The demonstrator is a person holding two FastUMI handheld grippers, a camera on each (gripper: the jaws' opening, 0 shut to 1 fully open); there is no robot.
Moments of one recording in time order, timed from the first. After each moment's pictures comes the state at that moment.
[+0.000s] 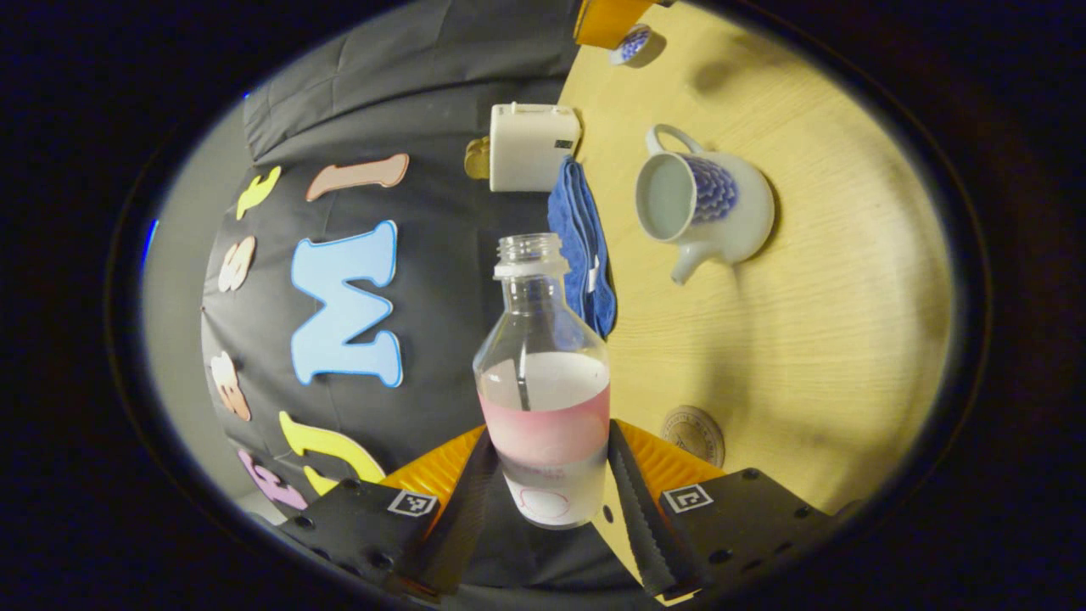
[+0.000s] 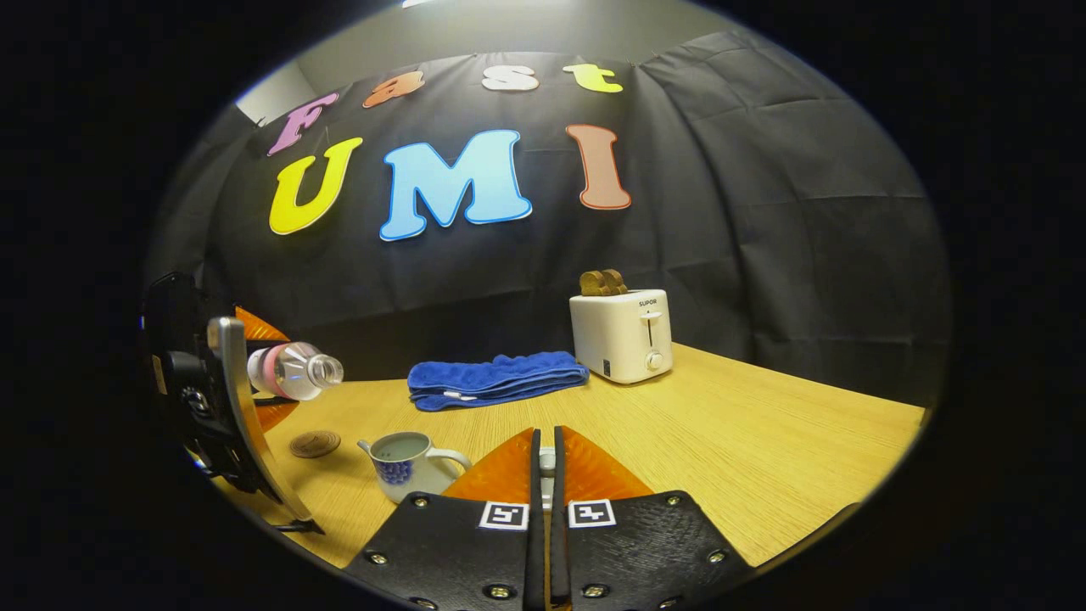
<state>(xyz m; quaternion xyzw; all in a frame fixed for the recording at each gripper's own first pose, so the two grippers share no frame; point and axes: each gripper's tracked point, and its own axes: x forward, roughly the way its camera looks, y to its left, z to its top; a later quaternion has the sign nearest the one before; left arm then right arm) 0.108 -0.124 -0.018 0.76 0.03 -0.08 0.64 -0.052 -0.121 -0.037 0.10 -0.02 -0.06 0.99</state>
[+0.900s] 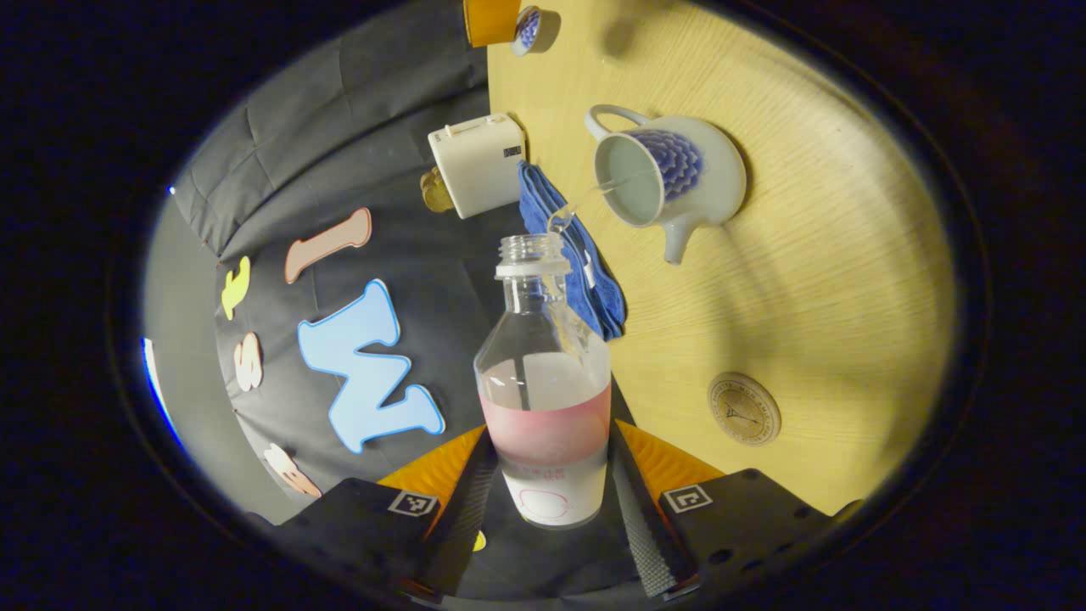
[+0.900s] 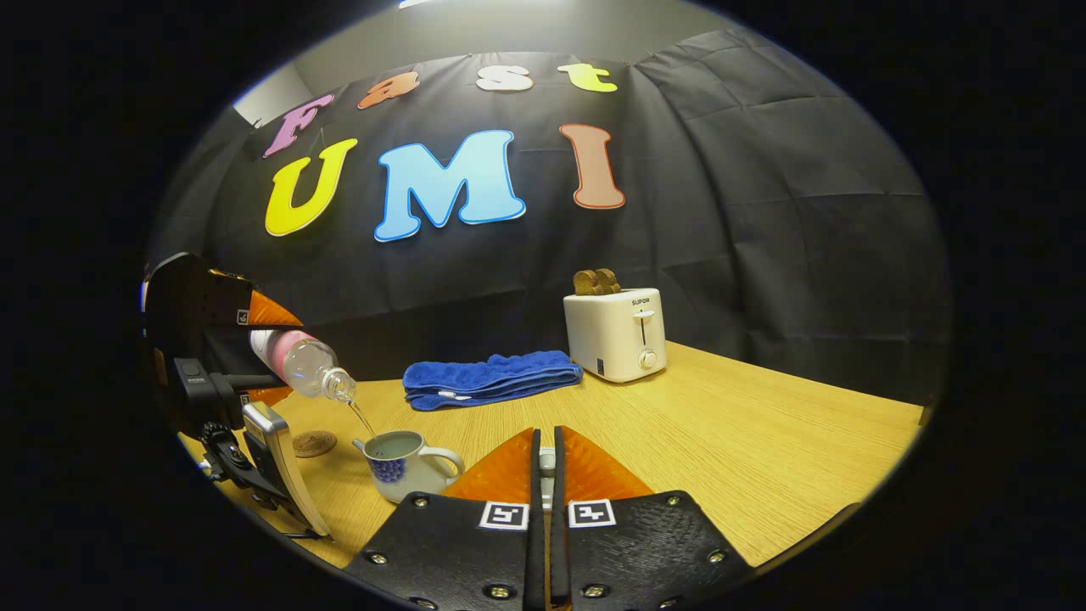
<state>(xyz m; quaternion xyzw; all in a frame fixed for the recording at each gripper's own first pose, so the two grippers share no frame) 0.109 -0.139 0.000 0.85 0.00 -0.08 0.52 -0.055 -0.127 -0.039 0.10 -0.02 -0.07 0.99</state>
